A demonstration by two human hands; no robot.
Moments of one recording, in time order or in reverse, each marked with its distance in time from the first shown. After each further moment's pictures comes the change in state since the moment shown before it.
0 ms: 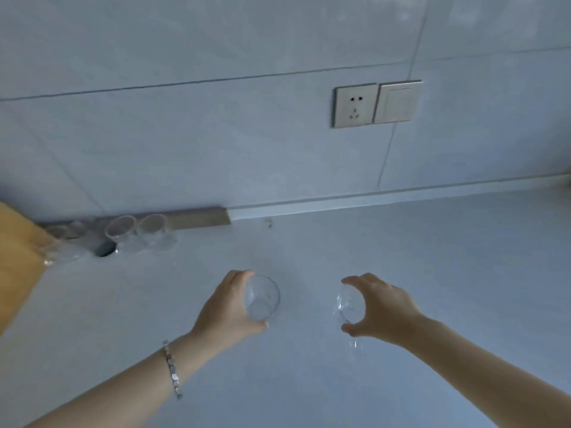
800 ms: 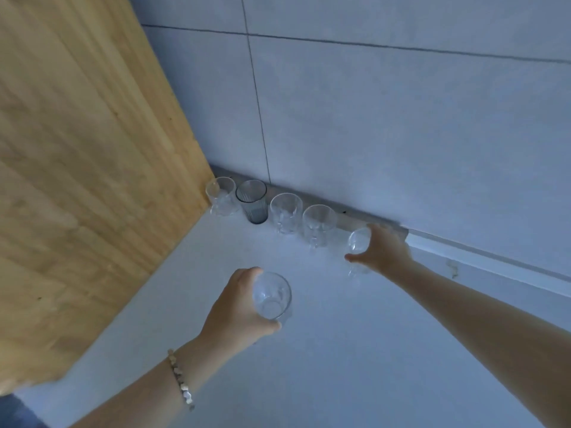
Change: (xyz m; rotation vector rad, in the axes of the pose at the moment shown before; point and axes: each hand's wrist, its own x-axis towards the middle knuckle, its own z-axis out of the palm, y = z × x) left_hand -0.013 -0.236 -0.131 -0.198 0.277 -0.509; right_hand 0.281 -0.306 0.058 -0.031 0.025 -0.168
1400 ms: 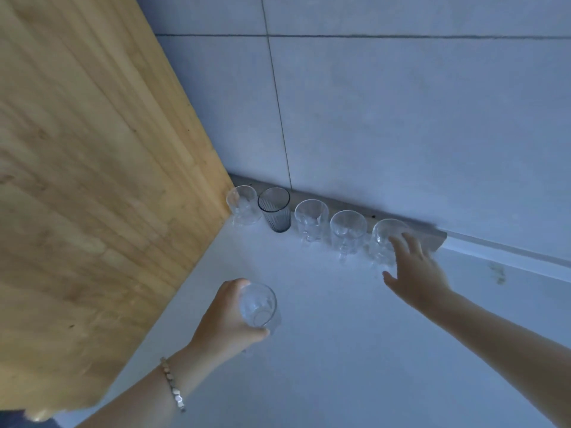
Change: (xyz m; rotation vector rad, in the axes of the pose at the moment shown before) left_hand 0.029 -0.064 -0.037 -0.016 -0.031 -0.120; right_hand -0.011 -0.005 0.028 -0.106 0.042 -0.112
